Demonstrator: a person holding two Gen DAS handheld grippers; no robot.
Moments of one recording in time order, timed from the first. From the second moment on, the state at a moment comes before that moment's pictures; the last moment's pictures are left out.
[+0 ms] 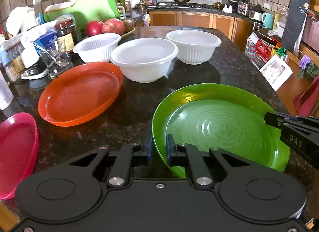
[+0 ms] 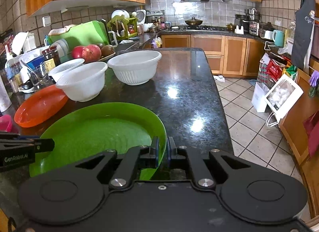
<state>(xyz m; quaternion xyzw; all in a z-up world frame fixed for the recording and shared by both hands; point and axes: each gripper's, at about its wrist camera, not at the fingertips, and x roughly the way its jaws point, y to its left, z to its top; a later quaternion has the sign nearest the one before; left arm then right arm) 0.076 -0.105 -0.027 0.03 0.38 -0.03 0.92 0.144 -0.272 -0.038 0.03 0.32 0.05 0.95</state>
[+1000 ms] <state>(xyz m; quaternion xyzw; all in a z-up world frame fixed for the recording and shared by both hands) 0.039 -0.029 -0.001 0.03 0.33 0.01 0.94 0.100 -0.196 -0.008 0.02 0.28 0.09 0.96</state>
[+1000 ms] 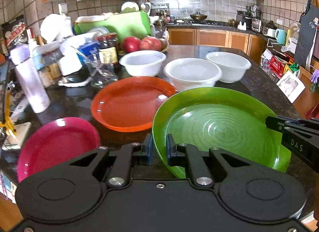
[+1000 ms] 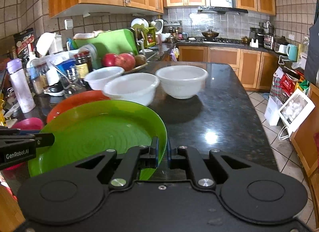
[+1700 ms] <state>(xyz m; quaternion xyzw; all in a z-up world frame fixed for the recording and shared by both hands) -0.003 0.142 0.008 0.03 0.31 0.08 0.95 0.078 0.006 0.006 -0.02 0.28 0.16 0.95</state>
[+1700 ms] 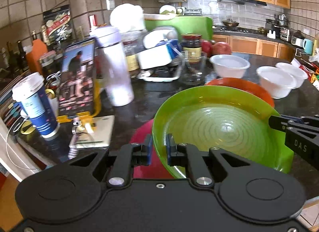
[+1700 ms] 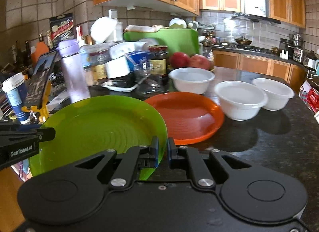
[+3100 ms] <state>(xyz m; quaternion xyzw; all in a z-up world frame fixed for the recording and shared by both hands) 0.020 0.190 -0.016 0.07 0.35 -0.03 0.93 0.076 0.059 -0.016 -0.01 0.31 0.08 0.95</state>
